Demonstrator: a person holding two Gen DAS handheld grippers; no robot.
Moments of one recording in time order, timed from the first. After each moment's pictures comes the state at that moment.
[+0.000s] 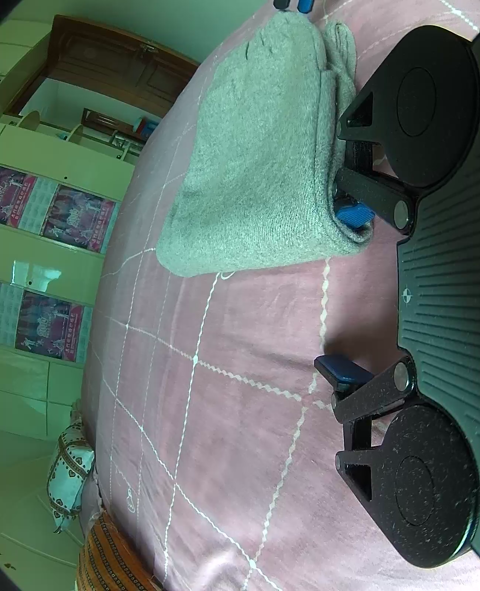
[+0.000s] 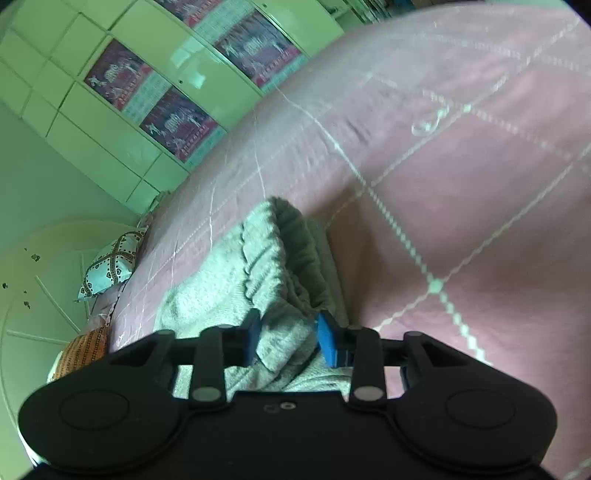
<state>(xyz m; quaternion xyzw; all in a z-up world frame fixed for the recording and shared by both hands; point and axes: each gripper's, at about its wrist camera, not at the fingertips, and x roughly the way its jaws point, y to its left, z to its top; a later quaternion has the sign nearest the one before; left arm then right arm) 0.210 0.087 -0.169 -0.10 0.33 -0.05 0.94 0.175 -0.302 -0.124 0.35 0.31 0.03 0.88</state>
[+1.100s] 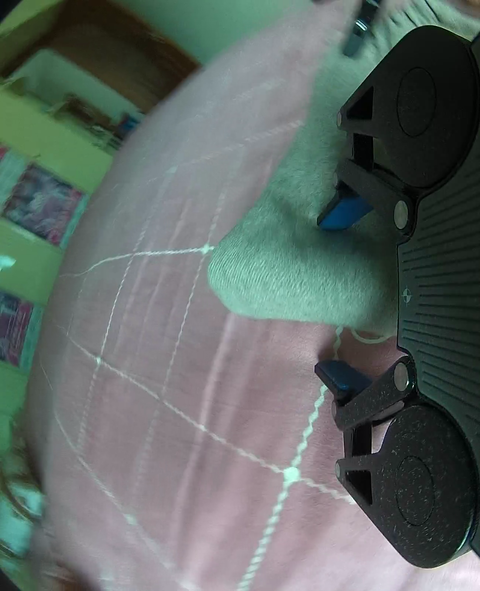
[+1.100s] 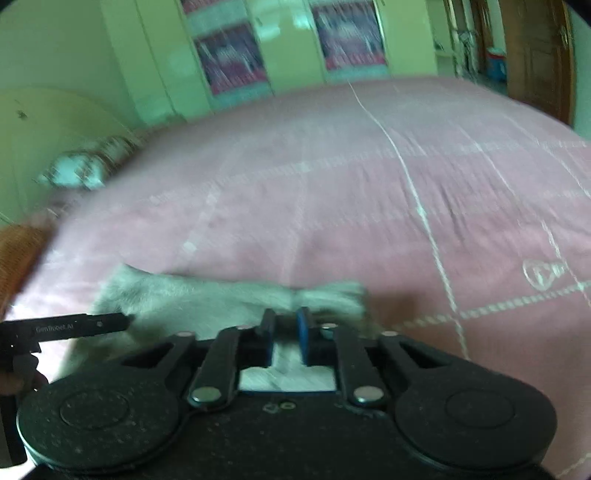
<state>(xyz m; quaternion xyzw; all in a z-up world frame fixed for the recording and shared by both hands) 0.398 0.062 -0.168 -0.18 0.41 -0.08 0.89 0.323 -0.245 -0.110 0.10 0.36 0.05 0.92</state>
